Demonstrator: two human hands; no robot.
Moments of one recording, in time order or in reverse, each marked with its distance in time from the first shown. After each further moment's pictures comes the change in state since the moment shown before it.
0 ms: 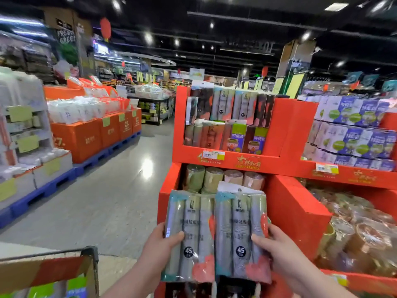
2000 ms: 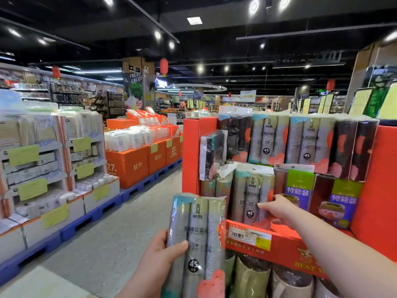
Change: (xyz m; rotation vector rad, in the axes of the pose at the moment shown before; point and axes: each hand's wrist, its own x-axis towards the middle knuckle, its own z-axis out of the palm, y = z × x) left_hand 0.255 0.111 0.048 -0.125 0.179 0.230; right_hand 0.505 -0.115 0.038 -0.533 -0.003 0.016
